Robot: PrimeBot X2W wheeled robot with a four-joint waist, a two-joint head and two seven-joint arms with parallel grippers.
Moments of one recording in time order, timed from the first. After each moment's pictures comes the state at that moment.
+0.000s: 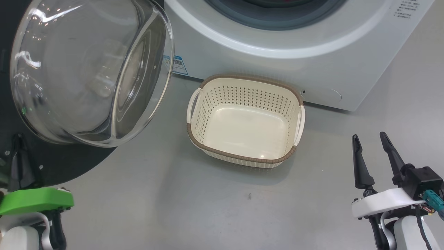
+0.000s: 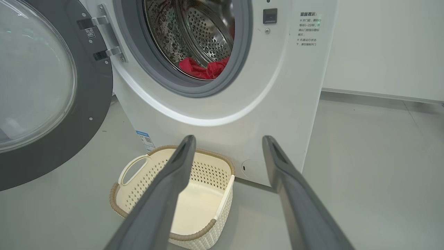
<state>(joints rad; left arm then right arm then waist) -0.15 0.11 0.11 0.16 -0.47 0.11 -0.25 -0.05 -0.06 -0.03 0.16 0.17 0.12 -0.26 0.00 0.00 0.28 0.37</state>
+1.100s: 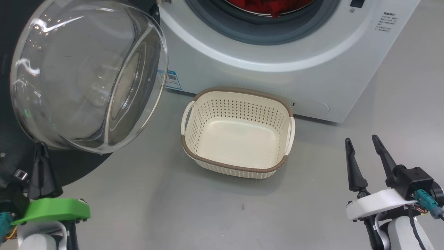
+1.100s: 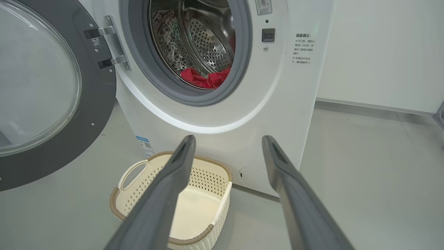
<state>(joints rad) -0.10 0.08 0.09 0.16 -0.36 0.07 -0.25 -0.06 -0.05 0.00 0.20 0.17 0.12 -0.26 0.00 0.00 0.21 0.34</state>
